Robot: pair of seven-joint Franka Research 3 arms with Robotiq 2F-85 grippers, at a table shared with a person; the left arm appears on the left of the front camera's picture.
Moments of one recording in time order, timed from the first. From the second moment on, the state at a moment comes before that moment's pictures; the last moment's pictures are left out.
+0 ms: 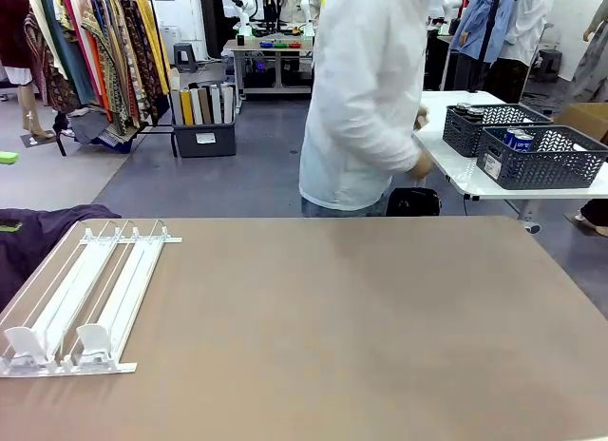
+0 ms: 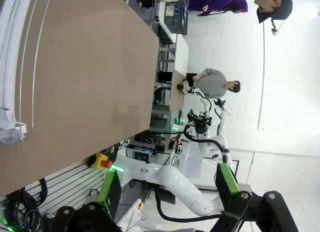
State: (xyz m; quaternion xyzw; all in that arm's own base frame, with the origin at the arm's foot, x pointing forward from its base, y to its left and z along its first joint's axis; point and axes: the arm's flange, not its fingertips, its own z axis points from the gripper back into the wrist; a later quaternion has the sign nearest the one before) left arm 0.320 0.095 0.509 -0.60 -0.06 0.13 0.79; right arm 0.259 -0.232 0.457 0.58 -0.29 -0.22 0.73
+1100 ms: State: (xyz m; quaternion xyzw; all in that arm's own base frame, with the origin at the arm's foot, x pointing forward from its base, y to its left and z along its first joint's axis) left arm 0.320 0.095 0.509 -0.60 -0.06 0.13 0.79; right arm 0.259 -0.232 0.457 0.58 -0.29 -0.22 0.73
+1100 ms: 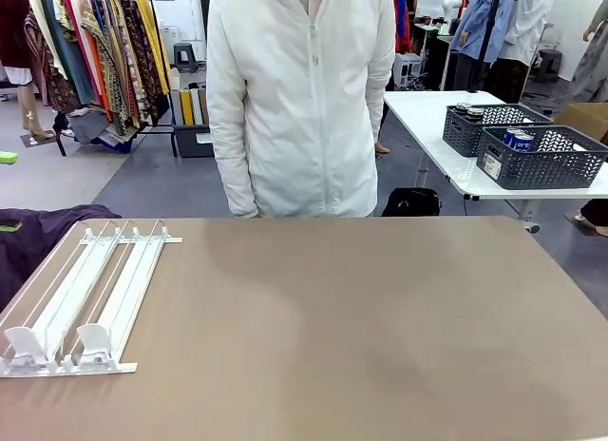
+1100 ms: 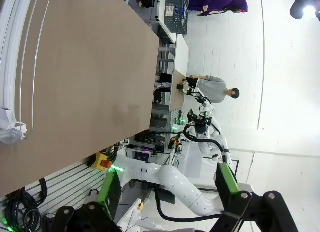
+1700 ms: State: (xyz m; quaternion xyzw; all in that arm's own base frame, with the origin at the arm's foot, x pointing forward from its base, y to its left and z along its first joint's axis) left arm 0.320 0.095 0.509 -0.60 -0.06 0.13 0.79; right arm 0.259 -0.232 0.457 0.58 -0.29 -0.22 0.73
